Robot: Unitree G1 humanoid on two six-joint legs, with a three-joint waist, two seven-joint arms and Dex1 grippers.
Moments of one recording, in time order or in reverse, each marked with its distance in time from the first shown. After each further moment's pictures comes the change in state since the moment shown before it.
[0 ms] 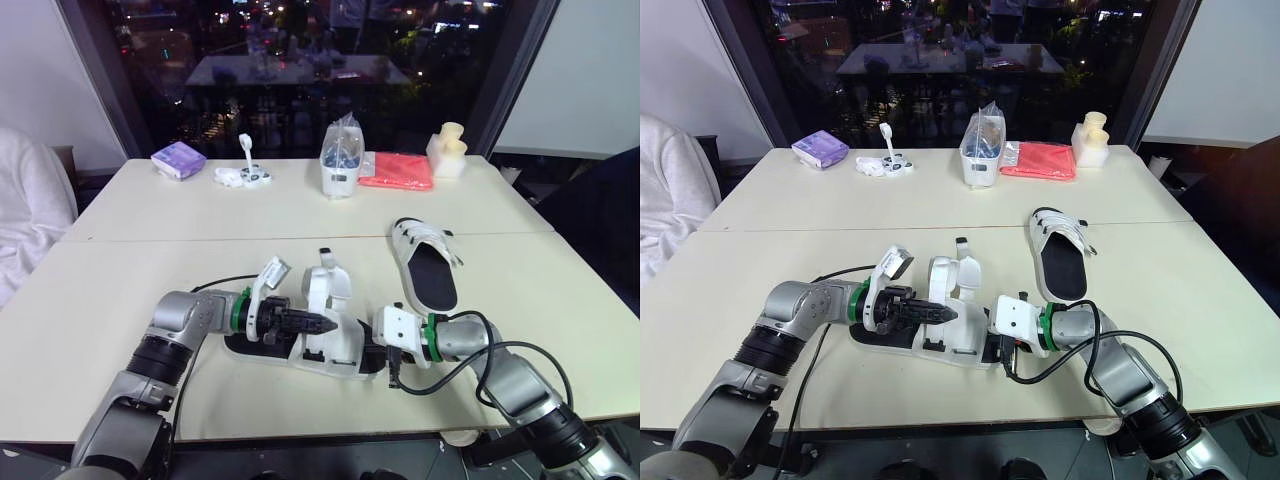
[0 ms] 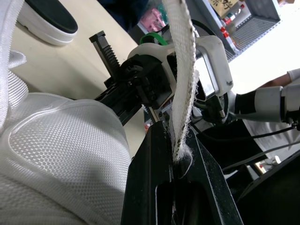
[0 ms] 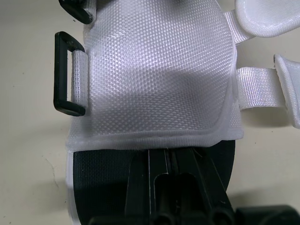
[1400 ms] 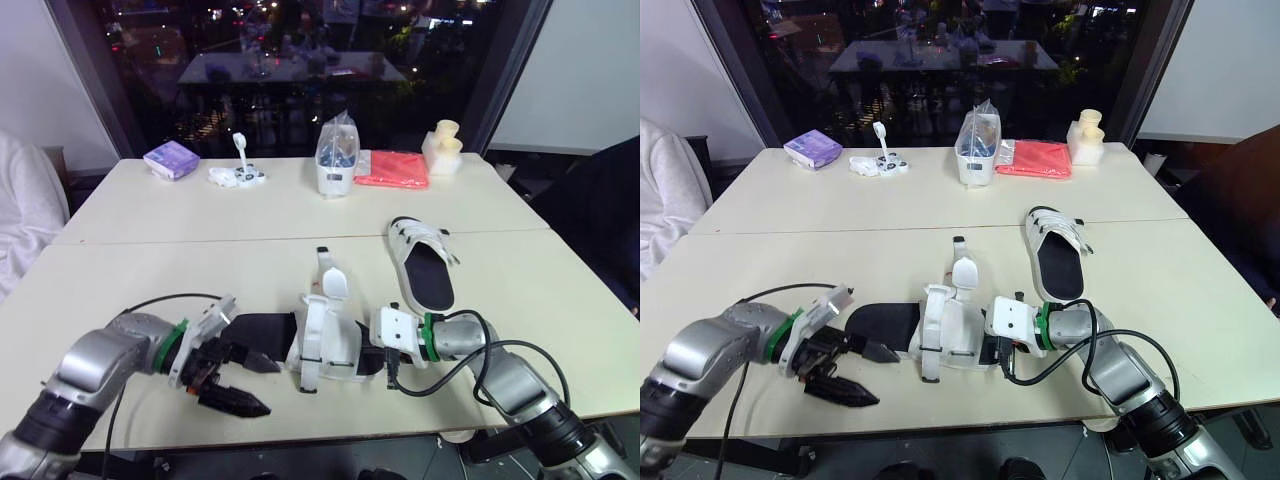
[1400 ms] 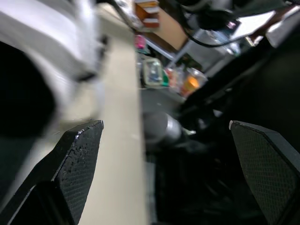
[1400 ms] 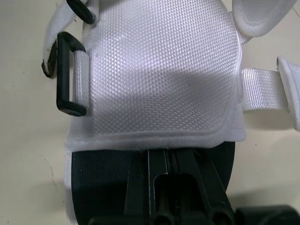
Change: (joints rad) left arm 0.398 0.377 0.051 -0.472 0.032 -0.206 -0.167; right arm -0.013 0.002 0.016 0.017 0.000 -0.021 0.000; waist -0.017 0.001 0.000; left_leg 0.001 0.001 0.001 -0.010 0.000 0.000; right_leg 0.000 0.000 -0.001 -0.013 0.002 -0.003
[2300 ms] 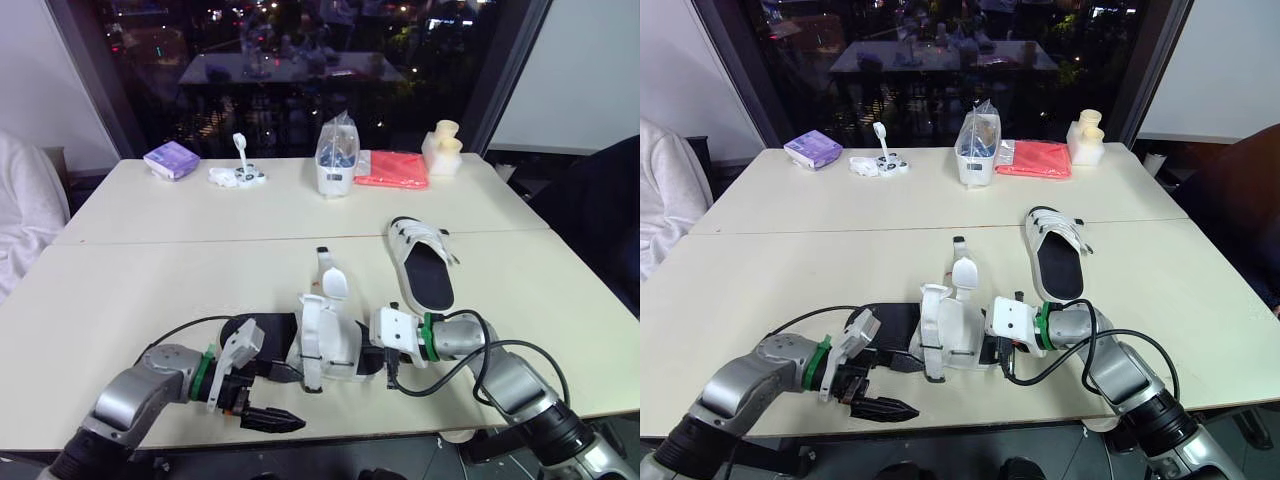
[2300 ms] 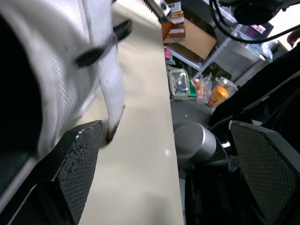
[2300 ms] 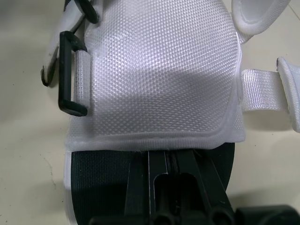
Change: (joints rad) left arm 0.105 -0.159 -0.060 0.027 0.112 -0.197 0.198; right arm -0.003 -0.002 0.005 0.006 0.000 -0.008 0.000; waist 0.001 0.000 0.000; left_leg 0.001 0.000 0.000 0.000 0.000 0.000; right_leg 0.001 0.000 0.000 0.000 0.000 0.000
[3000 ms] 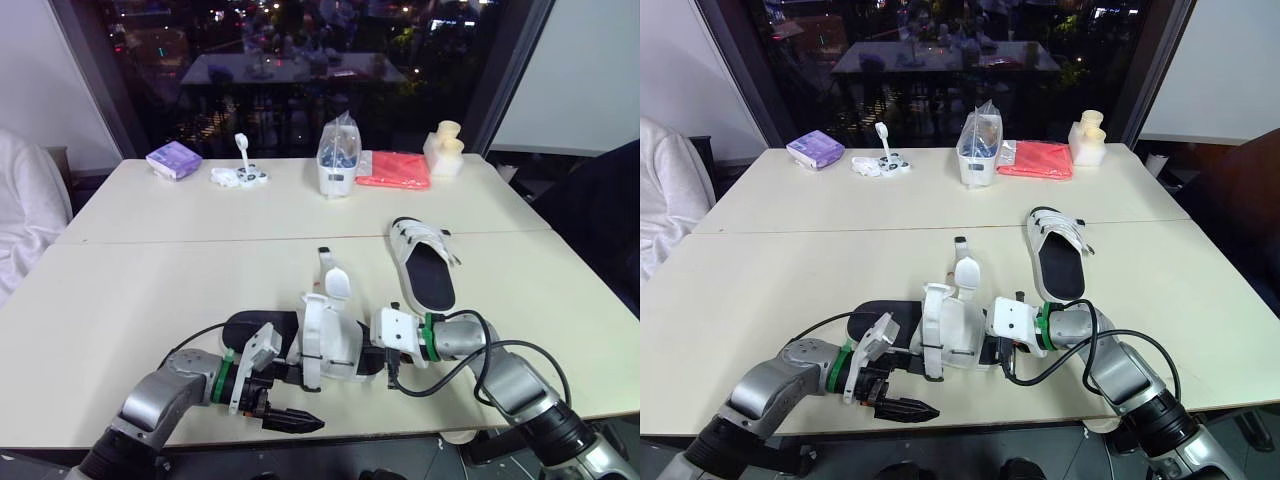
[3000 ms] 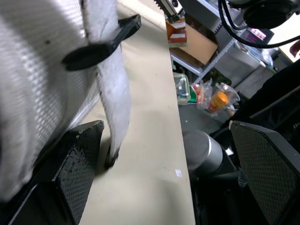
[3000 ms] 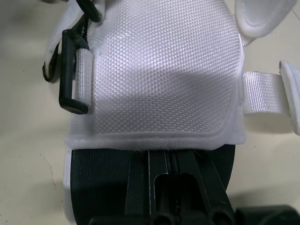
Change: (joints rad) left arm -0.040 -0.113 -0.065 0.062 0.054 -0.024 0.066; right arm 0.003 -0.004 0.000 -0.002 0.000 -0.001 0.001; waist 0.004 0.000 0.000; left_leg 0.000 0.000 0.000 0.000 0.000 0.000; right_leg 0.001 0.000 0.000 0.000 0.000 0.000
